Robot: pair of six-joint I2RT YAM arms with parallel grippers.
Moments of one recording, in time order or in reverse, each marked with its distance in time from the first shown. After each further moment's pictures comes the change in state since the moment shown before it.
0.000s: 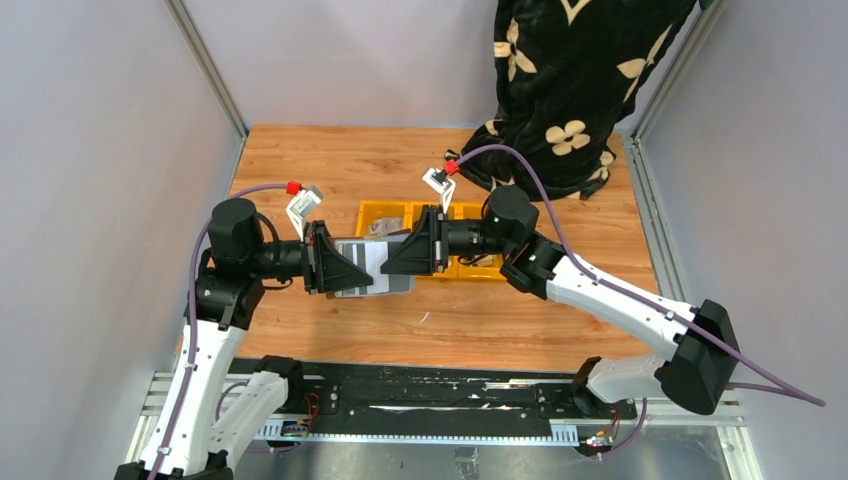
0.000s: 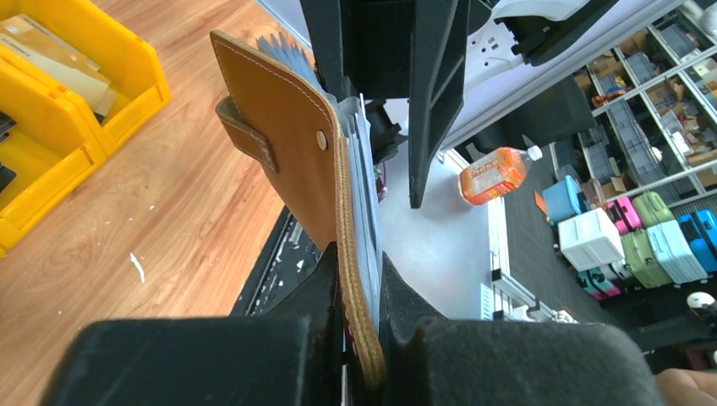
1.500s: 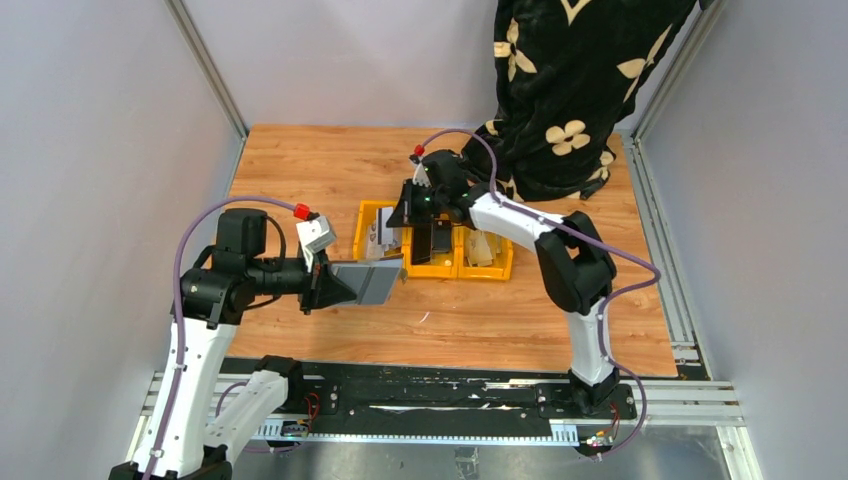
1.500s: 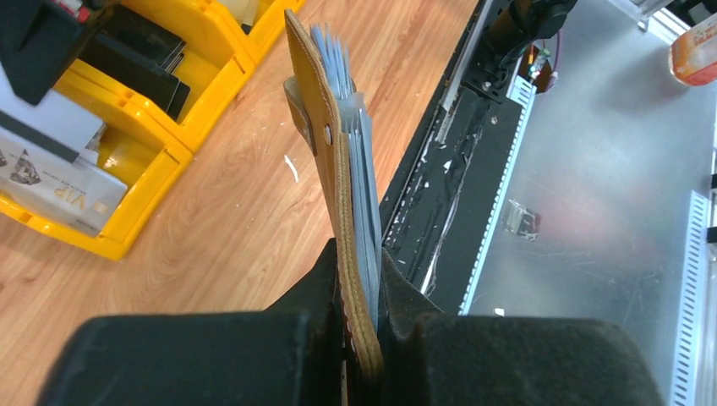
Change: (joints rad) left arm -0.006 0.048 0.146 -0.615 -0.279 0.798; right arm -0.213 0.721 0.464 -0.431 0.280 -0.203
